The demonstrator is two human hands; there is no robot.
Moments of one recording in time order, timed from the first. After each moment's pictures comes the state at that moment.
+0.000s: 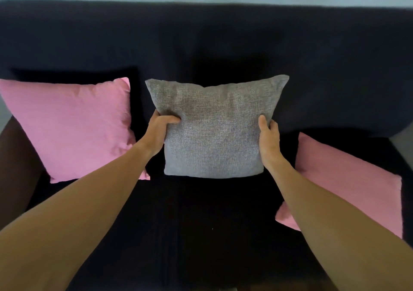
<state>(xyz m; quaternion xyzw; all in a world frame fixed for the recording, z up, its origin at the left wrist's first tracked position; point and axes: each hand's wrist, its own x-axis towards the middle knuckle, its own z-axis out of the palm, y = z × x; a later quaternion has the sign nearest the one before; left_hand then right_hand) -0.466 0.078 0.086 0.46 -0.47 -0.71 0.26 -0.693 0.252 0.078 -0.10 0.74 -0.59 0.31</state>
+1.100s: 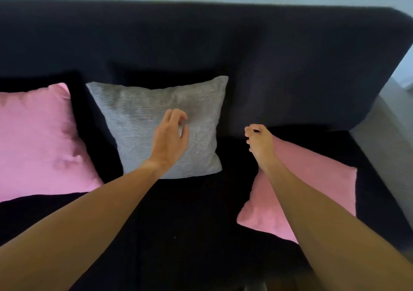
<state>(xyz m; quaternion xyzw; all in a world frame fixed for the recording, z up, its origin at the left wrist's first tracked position) -0.584 0.174 0.080 0.33 -0.85 -0.25 0.33 -0.788 0.310 0.072 -0.10 0.82 -0.49 0.28</state>
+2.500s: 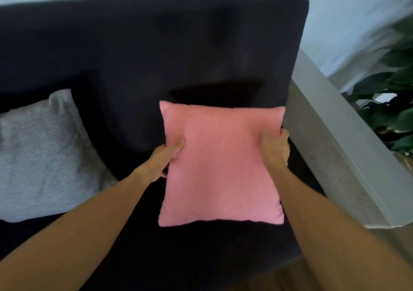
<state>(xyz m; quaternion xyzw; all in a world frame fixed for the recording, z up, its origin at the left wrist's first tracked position) -0.880 0.330 0.014 0.49 -0.55 -0.68 -0.05 -1.093 0.536 0.052 0.07 0.90 -0.40 0.16</state>
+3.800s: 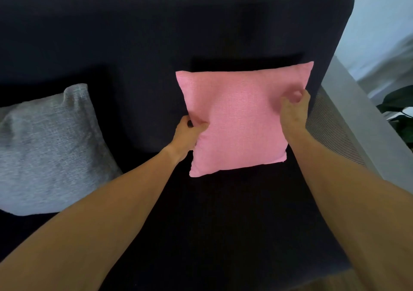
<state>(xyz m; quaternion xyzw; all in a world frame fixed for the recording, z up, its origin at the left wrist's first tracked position) -0.942 0.298 0.024 0.44 -0.55 -0.70 0.13 -1.161 0.443 0.067 -0.04 0.83 -0.55 0.12</state>
